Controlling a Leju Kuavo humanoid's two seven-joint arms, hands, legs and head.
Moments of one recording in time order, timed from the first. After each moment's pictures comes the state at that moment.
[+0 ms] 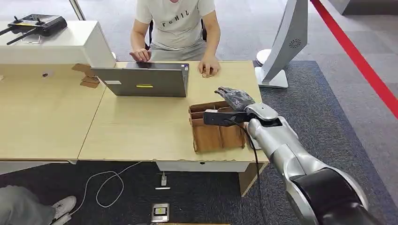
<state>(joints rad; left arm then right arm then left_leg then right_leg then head) -0.39 -0.18 -0.96 -0.23 -1.23 -0.24 -0.06 -0.99 0.00 0.54 -0.30 1.21 0.03 -0.26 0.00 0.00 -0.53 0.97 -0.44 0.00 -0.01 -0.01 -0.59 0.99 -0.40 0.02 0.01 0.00</state>
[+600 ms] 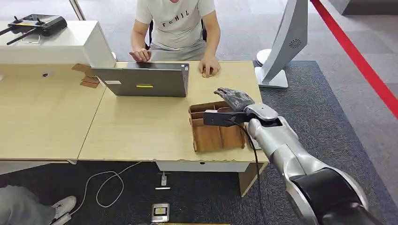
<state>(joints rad) -0.39 -0.19 -0.96 -0.23 -1.23 -0.24 -0.05 -0.99 0.00 0.54 -0.30 1.20 0.05 -0.27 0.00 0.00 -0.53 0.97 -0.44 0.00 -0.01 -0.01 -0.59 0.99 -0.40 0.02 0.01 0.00</state>
